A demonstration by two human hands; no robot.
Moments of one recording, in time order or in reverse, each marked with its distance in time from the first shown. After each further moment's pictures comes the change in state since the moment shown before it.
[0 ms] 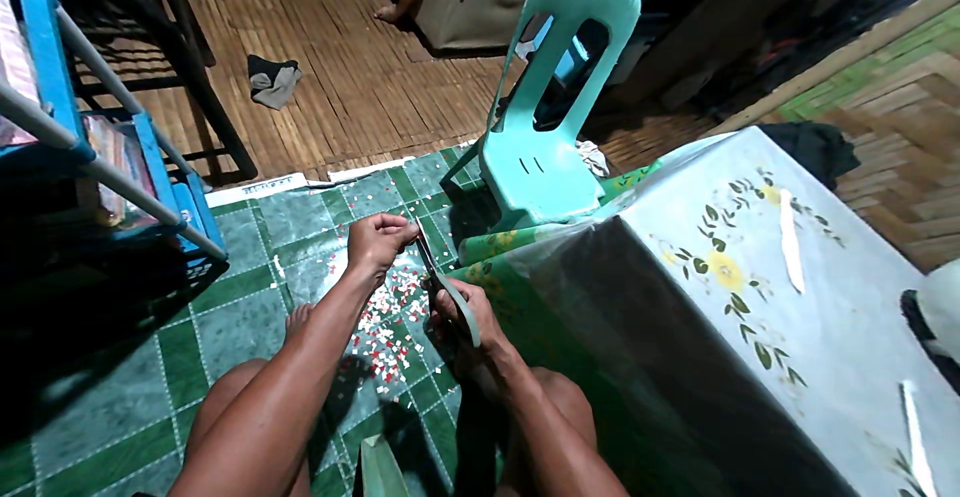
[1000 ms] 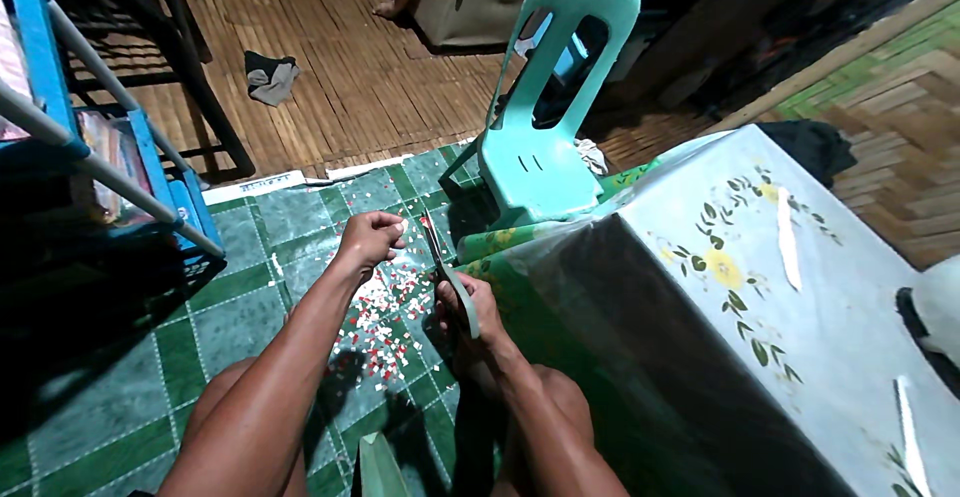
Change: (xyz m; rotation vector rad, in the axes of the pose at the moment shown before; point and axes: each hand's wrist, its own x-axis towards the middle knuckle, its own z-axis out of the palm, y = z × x) left_hand 0.012 0.004 -0.013 0.050 -0.108 -0.122; right_hand 0.002 -0.004 0.000 0.066 0.139 0.029
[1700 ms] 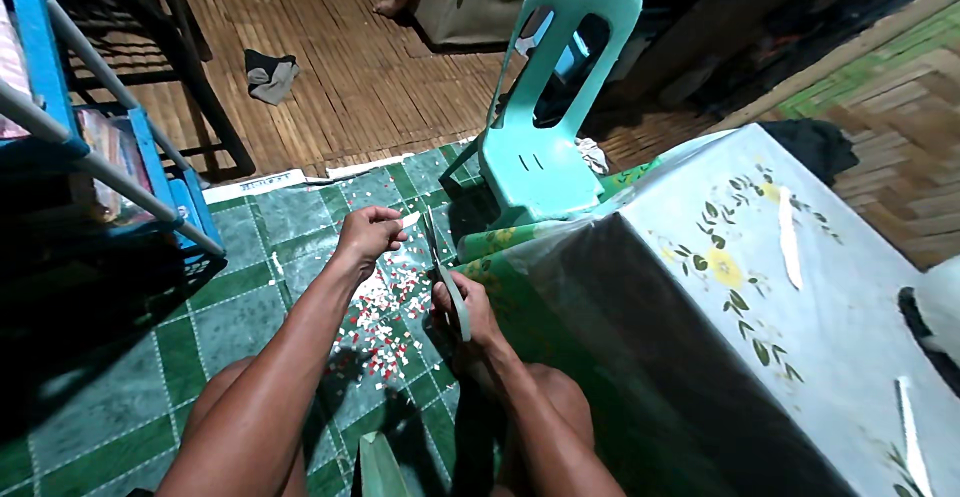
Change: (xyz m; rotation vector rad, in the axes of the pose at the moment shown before) left_hand 0.002 0.003 0.002 -0.171 0.033 0.014; right_hand 0.002 0.007 0.002 -0.192 -0.033 -0.090
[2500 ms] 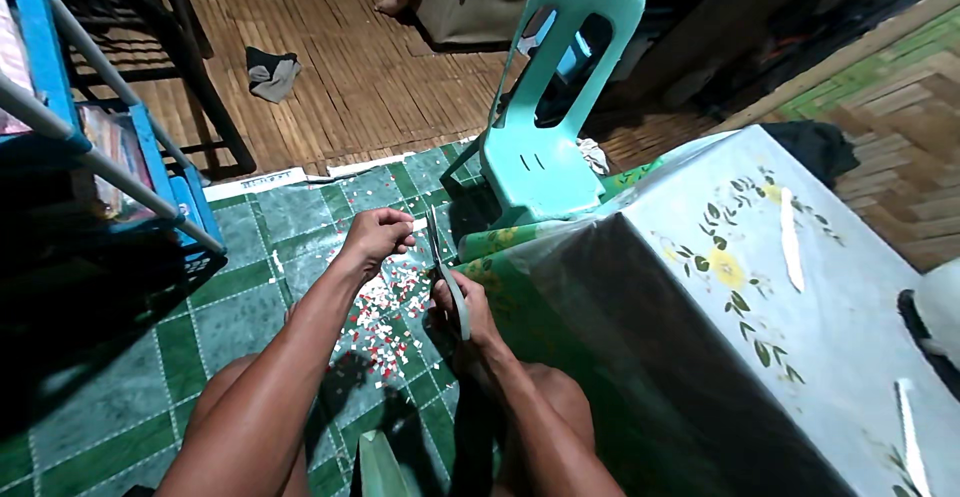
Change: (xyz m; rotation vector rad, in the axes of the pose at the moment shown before) left_hand -0.005 0.000 0.003 0.023 -0.116 0.023; right_hand 0.000 0.000 0.005 0.032 0.031 0.021
